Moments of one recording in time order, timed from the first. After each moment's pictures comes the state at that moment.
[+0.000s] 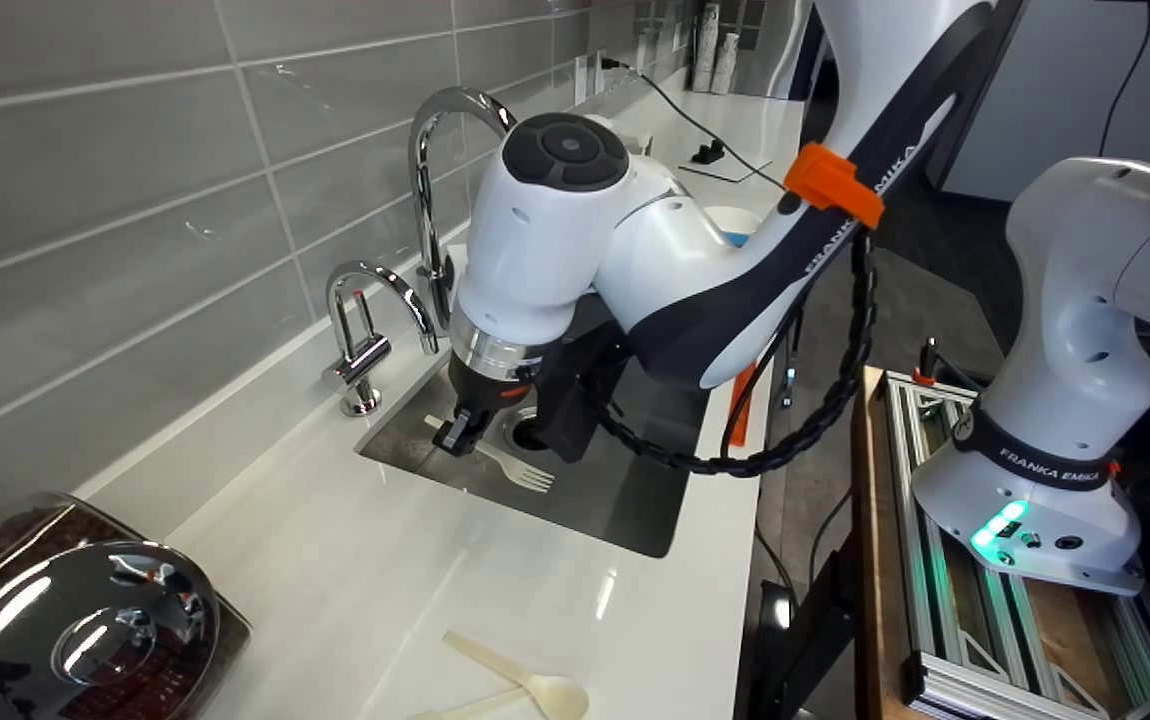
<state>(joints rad) 0.70 0.28 -0.26 -2.26 -0.58 2.77 0.93</state>
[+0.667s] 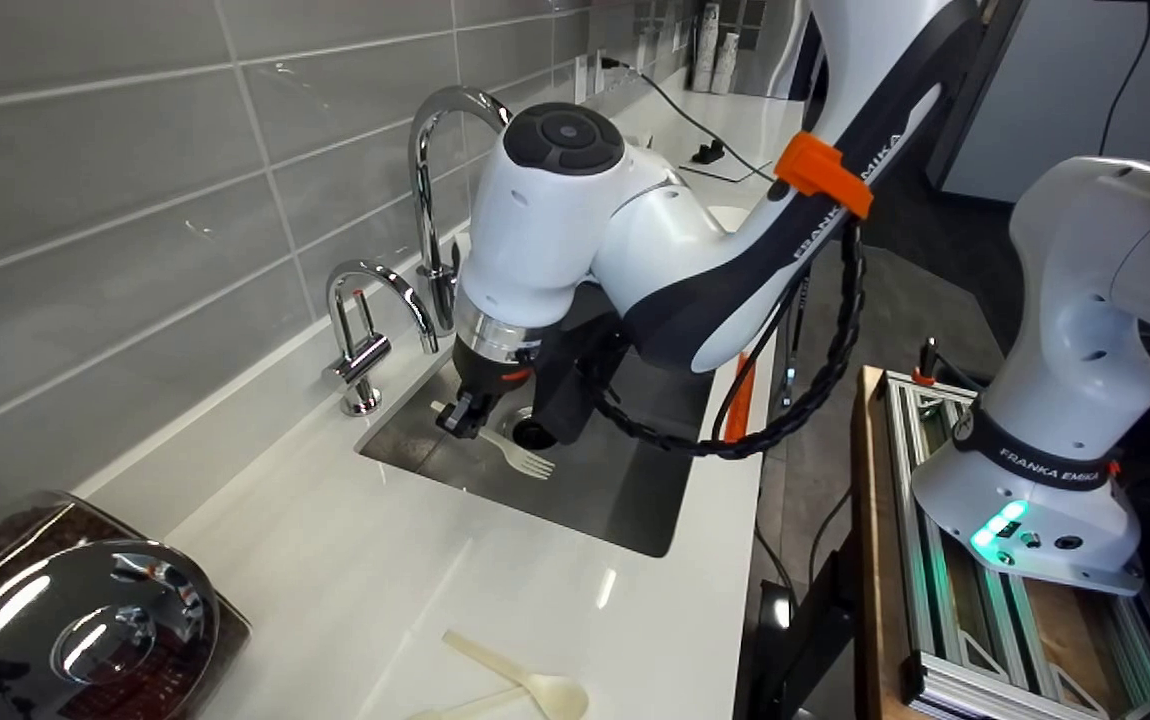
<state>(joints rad) 0.63 0.27 -0.23 -2.26 -0.58 2.77 0.94</state>
